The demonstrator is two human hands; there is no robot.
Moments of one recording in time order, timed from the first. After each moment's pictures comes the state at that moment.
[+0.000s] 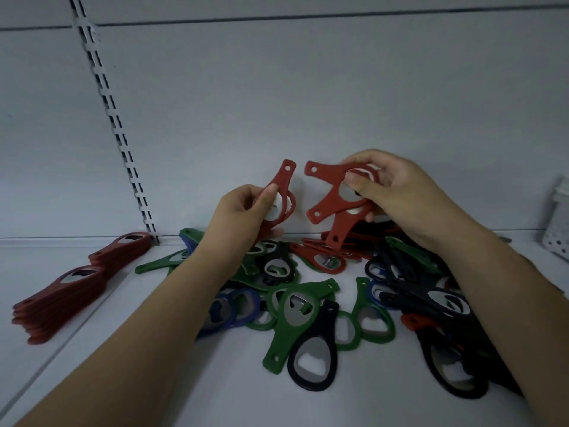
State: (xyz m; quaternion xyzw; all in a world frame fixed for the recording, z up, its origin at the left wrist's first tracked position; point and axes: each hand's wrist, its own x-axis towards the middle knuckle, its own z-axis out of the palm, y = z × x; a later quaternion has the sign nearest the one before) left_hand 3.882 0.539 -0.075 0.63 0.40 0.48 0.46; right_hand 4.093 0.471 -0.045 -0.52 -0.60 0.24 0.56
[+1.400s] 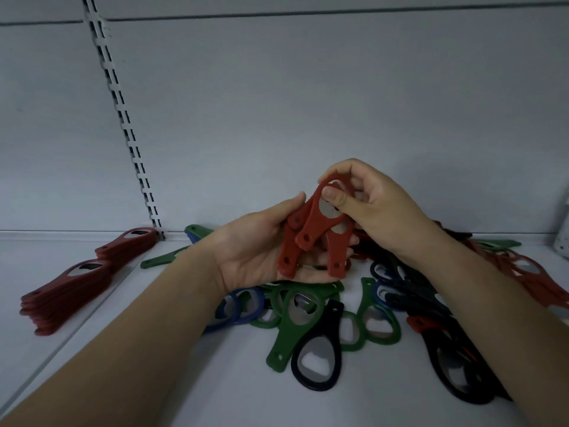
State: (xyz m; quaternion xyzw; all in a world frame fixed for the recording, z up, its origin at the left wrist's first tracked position) left_hand 3.881 0.519 -0.066 0.49 0.18 0.13 0.84; right_hand 4.069 0.477 -0.061 -0.49 -0.67 0.22 0.51
